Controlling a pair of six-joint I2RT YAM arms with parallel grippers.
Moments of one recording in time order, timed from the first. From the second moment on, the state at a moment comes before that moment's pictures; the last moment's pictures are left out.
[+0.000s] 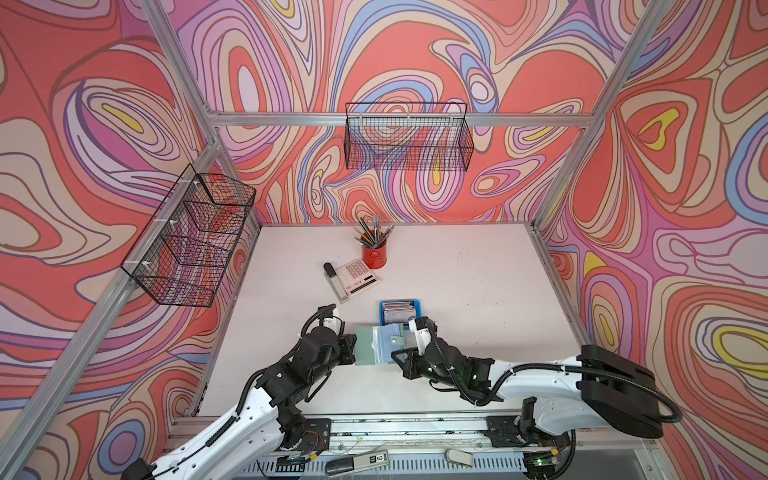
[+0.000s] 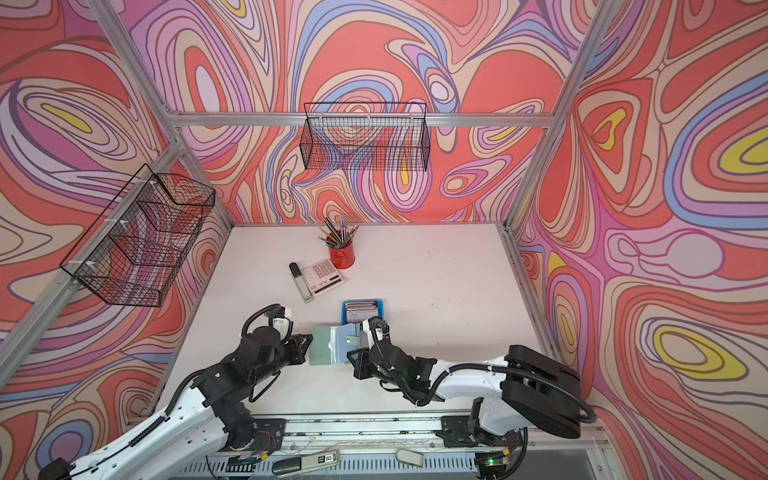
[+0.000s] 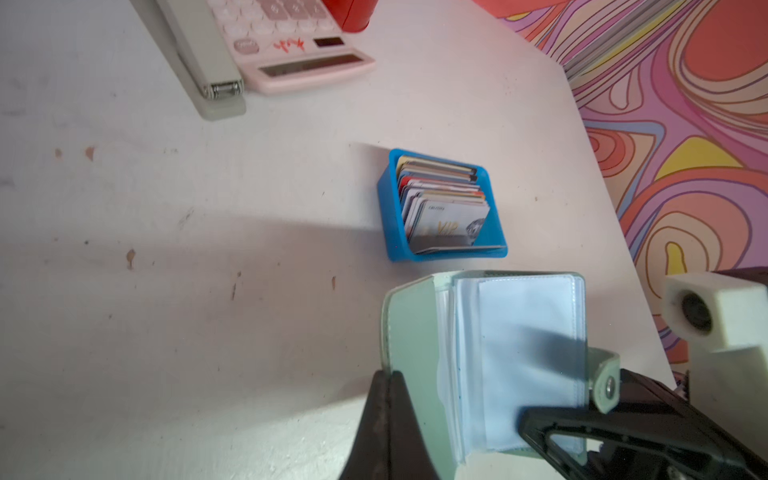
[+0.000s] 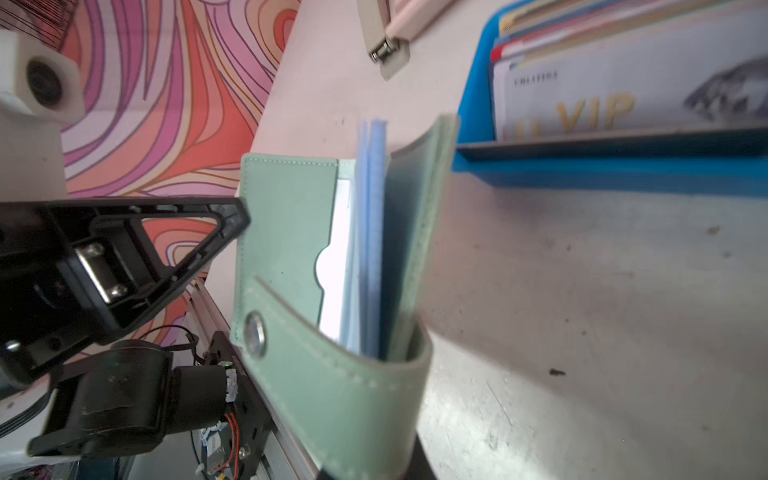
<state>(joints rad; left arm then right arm) -0.69 0.62 0.33 -0.33 -0.07 -0.79 1.15 1.42 0.46 0.44 0.09 0.99</state>
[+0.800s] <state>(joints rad) -0.69 0.56 0.15 -0.24 0.04 -0.89 1.18 1.65 0.46 0.69 0.11 1.16</state>
